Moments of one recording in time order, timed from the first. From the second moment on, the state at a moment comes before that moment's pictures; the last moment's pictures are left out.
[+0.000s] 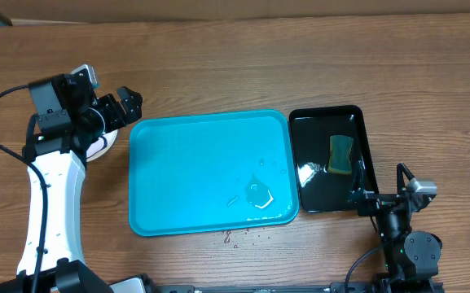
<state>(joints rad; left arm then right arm) 0.28 1.45 1.13 -0.53 0.38 -0.22 0.07 0.01 0.02 -0.04 0.01 0.28</state>
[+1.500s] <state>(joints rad) 0.27 1.26 1.13 -0.56 0.38 -0.22 0.07 0.01 0.02 -0.03 0.00 0.22</state>
